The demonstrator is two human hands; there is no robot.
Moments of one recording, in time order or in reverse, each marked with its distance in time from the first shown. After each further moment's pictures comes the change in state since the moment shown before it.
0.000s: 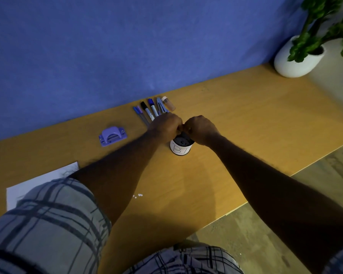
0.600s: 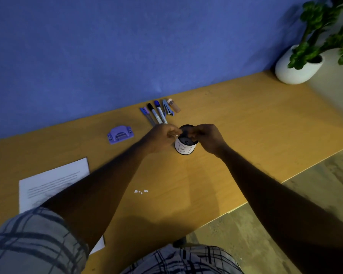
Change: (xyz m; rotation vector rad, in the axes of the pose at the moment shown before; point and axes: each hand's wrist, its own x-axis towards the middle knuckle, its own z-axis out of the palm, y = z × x) left_hand -0.058 -0.027 0.009 -0.671 -0.015 -0.105; right_hand -0.041 -0.005 0.006 0.696 0.087 0.172
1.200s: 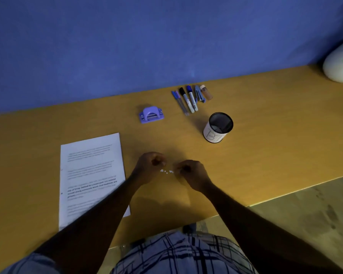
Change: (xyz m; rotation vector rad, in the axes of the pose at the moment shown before) left_hand -0.159 -0.110 0.031 -0.182 0.286 -0.310; right_hand -0.100 0.005 0.168 0.089 -0.229 0.029
